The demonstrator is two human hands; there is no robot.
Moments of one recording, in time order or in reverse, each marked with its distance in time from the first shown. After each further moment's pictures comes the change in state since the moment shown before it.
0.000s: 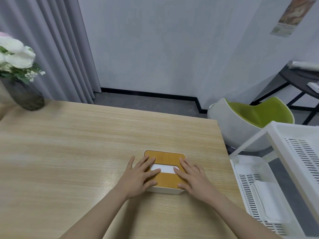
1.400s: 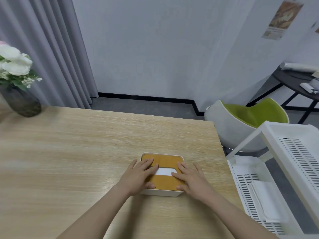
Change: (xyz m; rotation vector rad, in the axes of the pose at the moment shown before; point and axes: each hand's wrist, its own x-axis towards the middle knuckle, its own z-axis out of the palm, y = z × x) left_hand 0.017 0.004 -0.012 0.006 -0.114 -0.020; right_hand 0.003 -0.005 -0.006 0.049 -0.044 0.065
